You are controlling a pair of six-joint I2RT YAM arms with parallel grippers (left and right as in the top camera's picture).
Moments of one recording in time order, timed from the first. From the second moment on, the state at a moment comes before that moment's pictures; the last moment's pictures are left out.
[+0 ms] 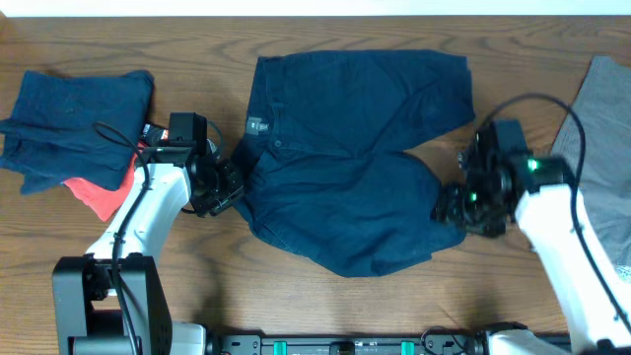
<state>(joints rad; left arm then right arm) -0.02 1.59 0.96 -0.78 0.30 -0.57 0.12 1.33 0.98 -1.13 -0.24 0.36</state>
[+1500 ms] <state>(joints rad) -0.02 1.59 0.96 -0.79 0.30 -0.56 0.20 1.32 0.47 -0.53 -0.32 0.67</state>
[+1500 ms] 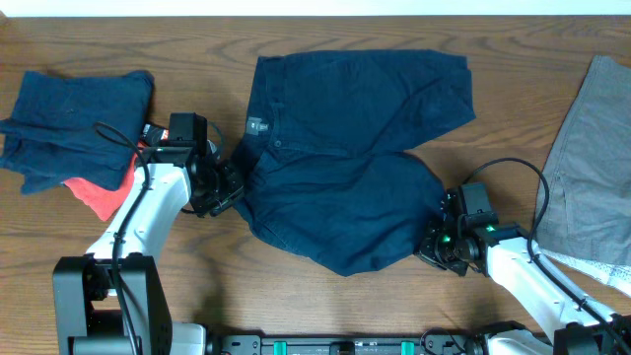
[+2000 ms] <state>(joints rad) -0.02 1.59 0.96 -0.81 0.30 -0.56 0.12 1.14 0.63 -1.05 -0.16 0.68</state>
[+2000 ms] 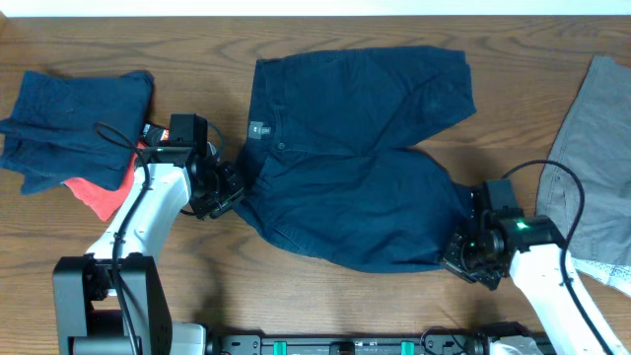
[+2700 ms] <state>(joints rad) -0.02 1.59 0.96 -0.92 0.30 -0.56 0.15 1.14 0.61 -1.09 -0.19 0.74</state>
